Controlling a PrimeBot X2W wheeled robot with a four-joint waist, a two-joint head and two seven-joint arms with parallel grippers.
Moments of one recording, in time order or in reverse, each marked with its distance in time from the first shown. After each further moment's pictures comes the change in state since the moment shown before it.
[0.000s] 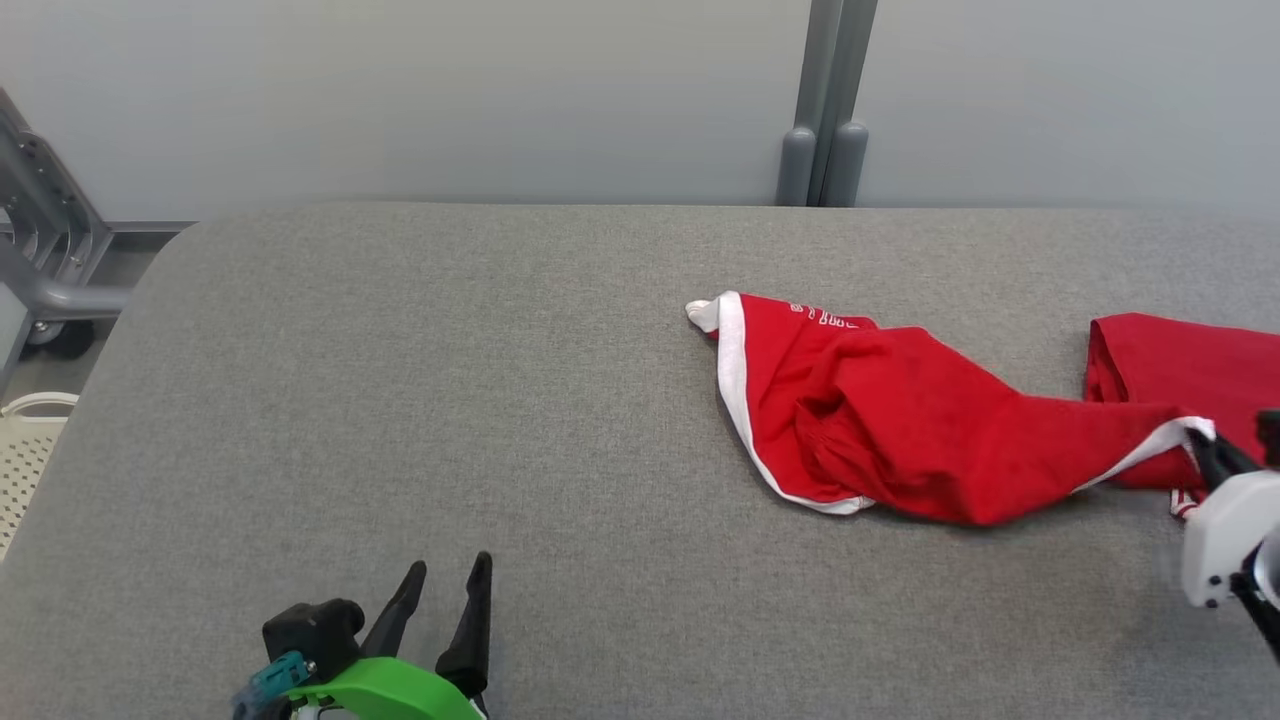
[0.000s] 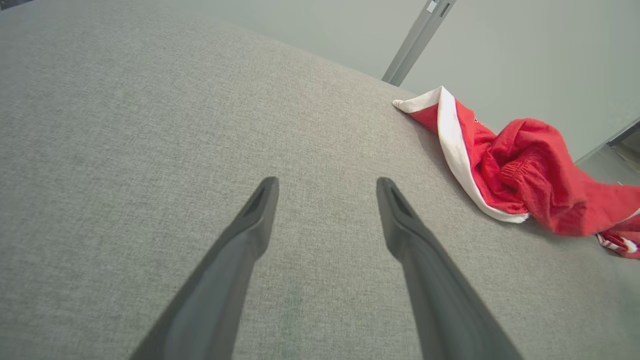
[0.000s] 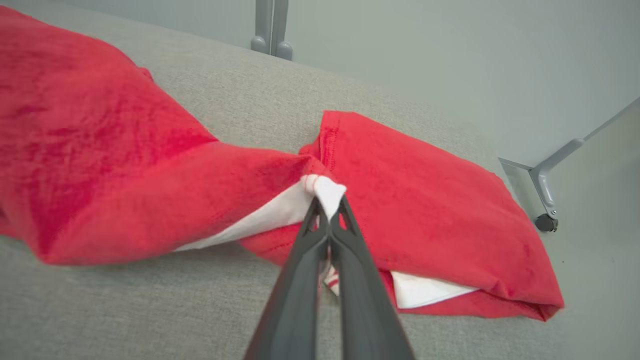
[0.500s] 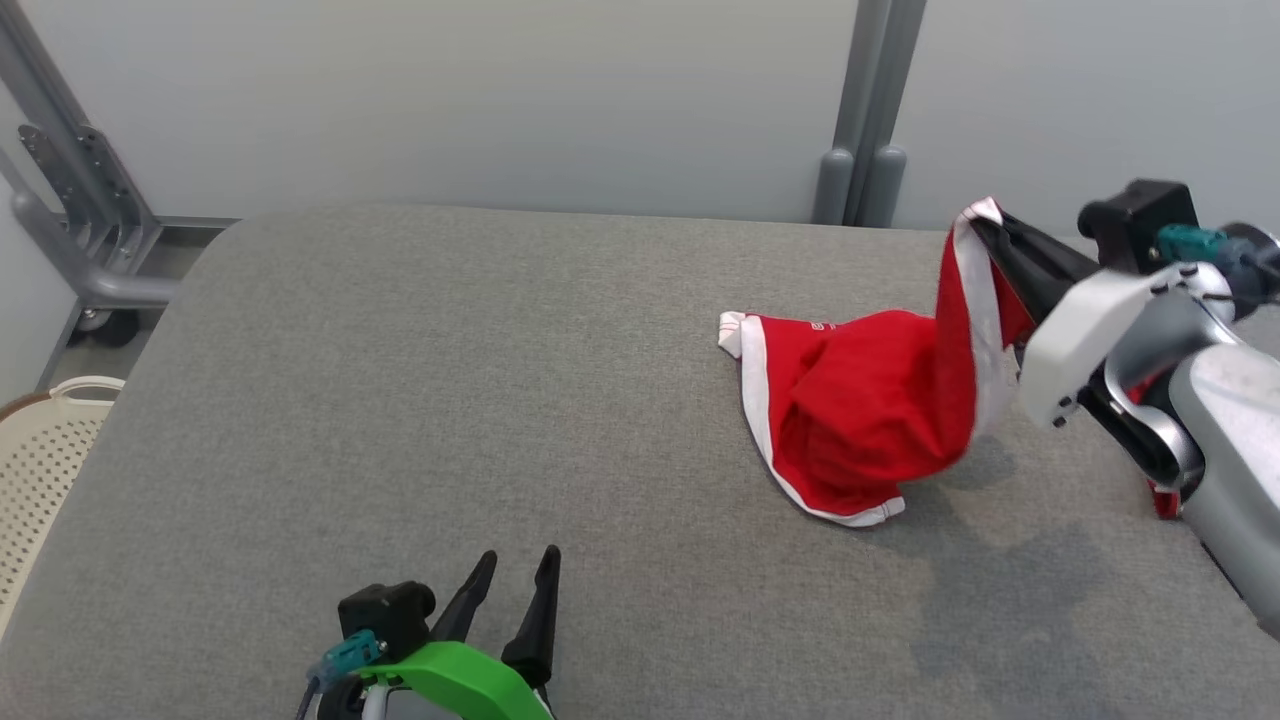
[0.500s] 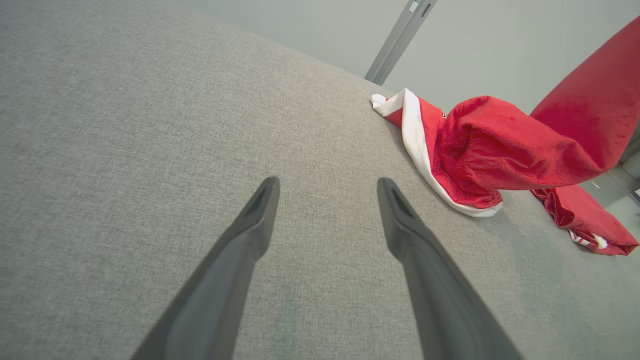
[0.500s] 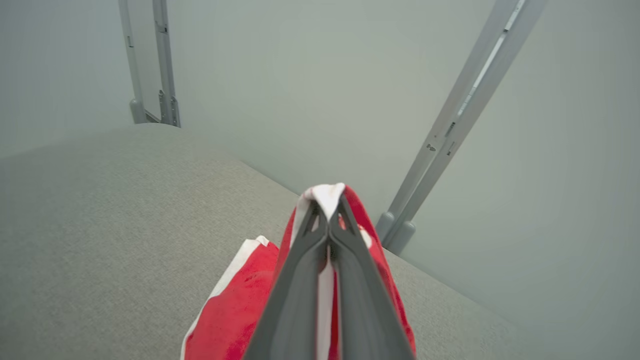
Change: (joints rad) left arm -0.082 -0.093 -0.072 0.122 0.010 -0.056 -0.002; right arm -0.309 0.016 0.359 -0.337 0.182 0.000 0.093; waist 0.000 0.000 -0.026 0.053
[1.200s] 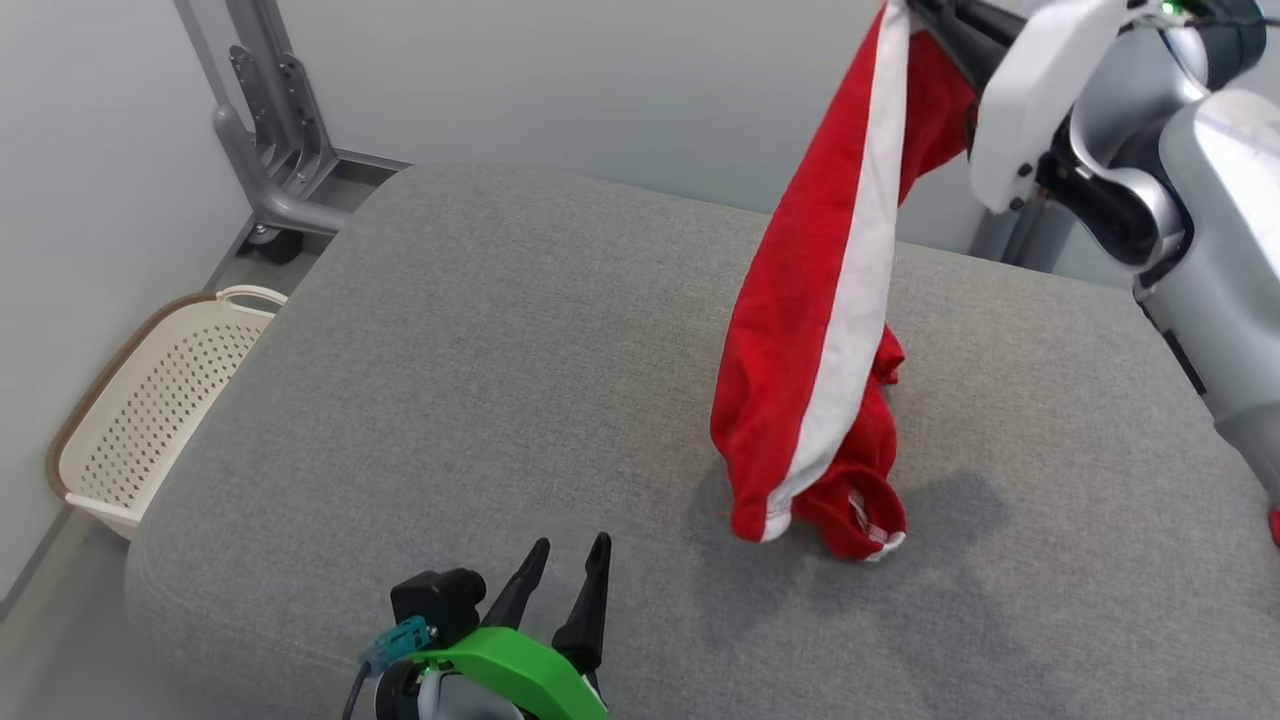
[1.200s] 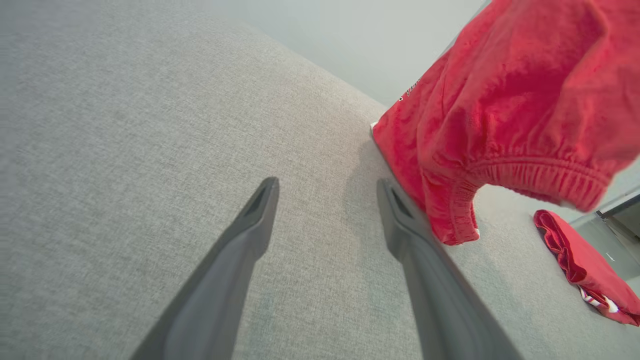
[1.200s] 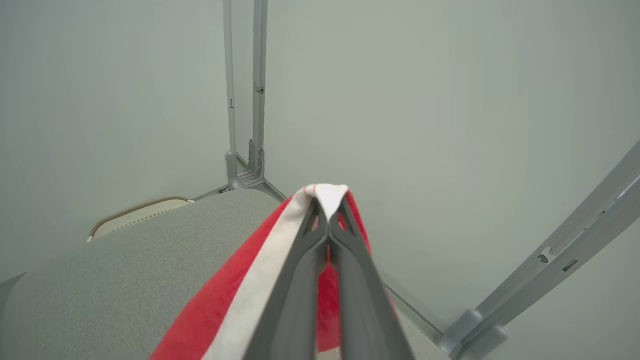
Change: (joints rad) left arm -0.067 -0.106 -0.037 0.131 -0.021 -0.053 -0.060; right arm -0.441 0.105 0.090 0.127 0.189 0.000 0.255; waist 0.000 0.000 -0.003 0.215
